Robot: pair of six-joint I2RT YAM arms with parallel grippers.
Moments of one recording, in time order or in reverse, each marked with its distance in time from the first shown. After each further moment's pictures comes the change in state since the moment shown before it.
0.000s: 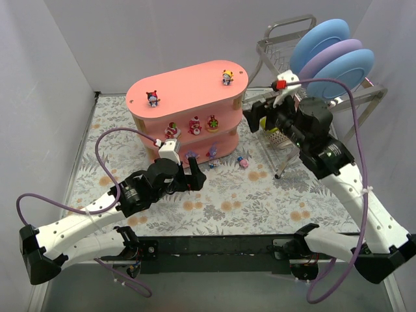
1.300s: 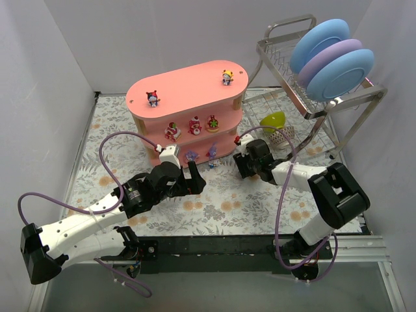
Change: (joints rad) left arm 0.000 0.013 -0.052 -0.018 0.036 -0.100; right arm 0.001 0.424 -0.693 0.400 0.054 0.000
